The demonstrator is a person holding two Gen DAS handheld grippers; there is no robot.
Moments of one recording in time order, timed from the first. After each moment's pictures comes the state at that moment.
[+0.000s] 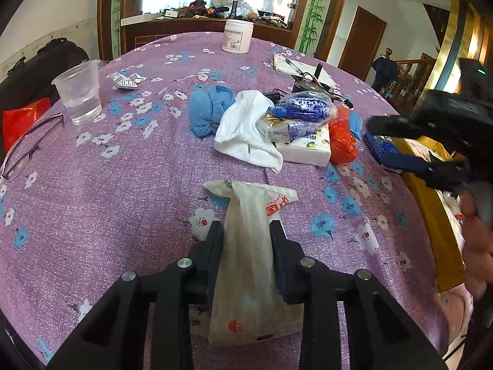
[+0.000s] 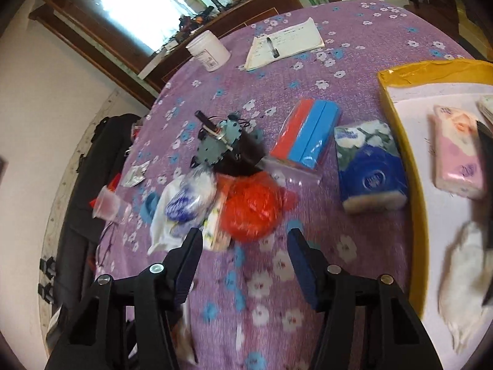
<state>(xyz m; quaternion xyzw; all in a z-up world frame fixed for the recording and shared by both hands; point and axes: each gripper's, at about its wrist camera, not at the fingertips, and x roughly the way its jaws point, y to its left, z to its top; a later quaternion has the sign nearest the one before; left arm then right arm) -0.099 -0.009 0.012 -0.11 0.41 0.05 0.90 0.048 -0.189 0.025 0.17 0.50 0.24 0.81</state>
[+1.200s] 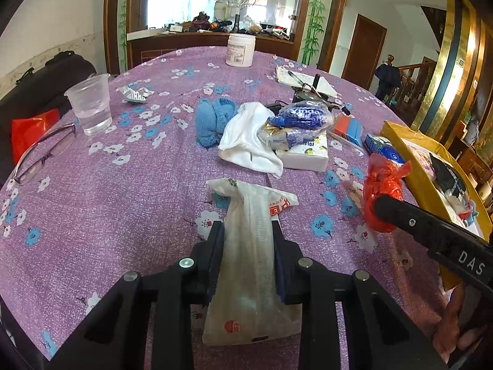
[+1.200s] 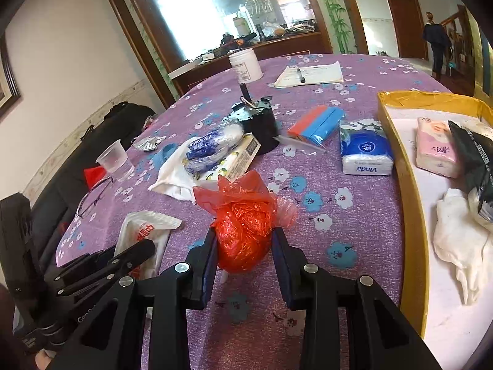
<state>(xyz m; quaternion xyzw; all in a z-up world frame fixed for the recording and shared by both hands) -0.111 -0.015 0.016 -0.09 0.37 0.07 0.92 -0.054 -0.188 0.010 0.07 0.38 0.28 0.88</state>
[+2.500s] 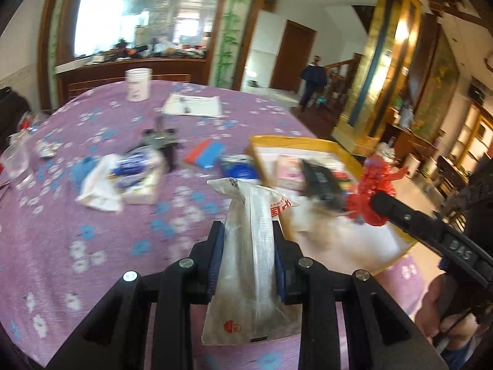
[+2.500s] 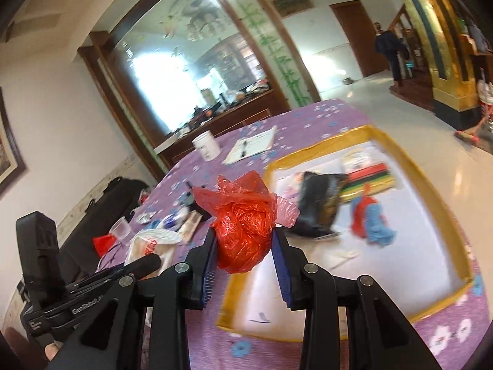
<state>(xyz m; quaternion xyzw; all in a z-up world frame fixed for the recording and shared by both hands) -0.117 -0.157 0.091 -0.08 0.34 -0.10 0.93 -0.121 -0.387 0.072 0.19 0.27 0.21 0.92</state>
